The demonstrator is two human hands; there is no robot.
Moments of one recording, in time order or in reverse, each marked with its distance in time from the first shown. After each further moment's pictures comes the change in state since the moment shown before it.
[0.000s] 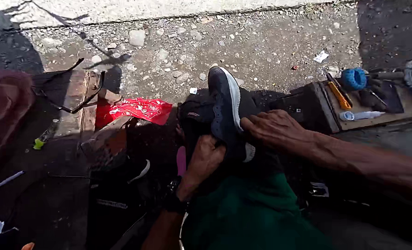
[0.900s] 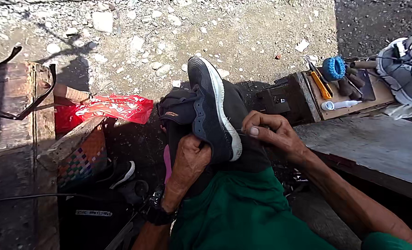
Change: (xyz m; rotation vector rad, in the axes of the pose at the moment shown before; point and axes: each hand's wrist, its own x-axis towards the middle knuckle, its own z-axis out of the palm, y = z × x) left_hand -0.006 -0.007 0.002 0.093 0.085 0.050; right_hand -0.044 -0.003 0.031 1.433 0.423 0.288
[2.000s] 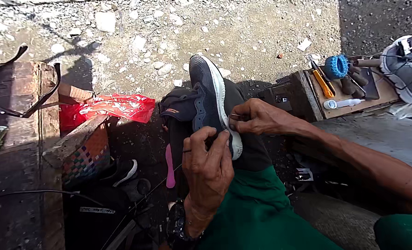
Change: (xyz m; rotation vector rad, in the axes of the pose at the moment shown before) left_hand -0.016 0.050 0.028 0.529 0.333 0.237; right_hand 0.062 -0.006 -0.012 -0.531 -0.427 0.282
